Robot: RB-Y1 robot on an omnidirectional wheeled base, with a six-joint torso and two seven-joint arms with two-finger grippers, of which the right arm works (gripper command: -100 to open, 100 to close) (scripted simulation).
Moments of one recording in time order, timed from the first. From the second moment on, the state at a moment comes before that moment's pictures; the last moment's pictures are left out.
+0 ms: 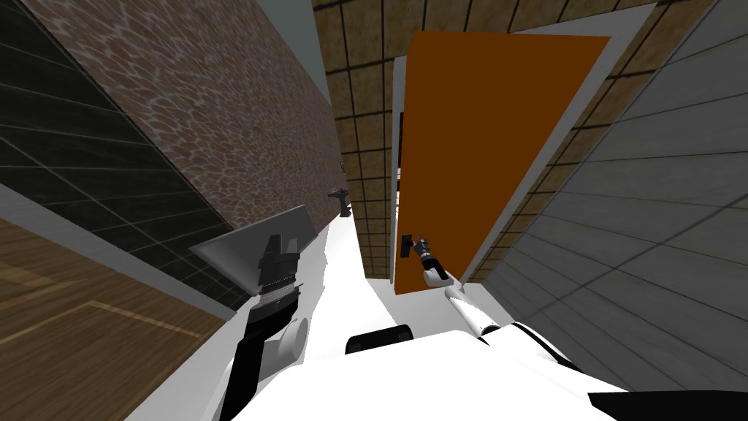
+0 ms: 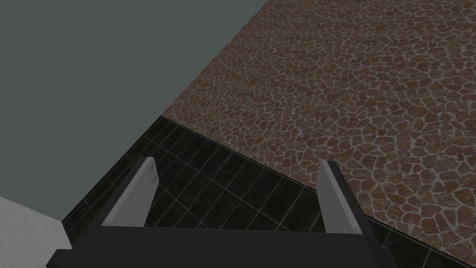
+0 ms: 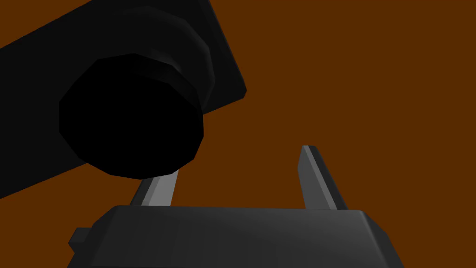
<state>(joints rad) -0.22 -0.34 0.05 -0.92 -0.41 -0.52 -0.39</state>
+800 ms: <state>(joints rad) -0.23 -0.28 0.02 -0.91 -0.56 -0.52 -0.55</state>
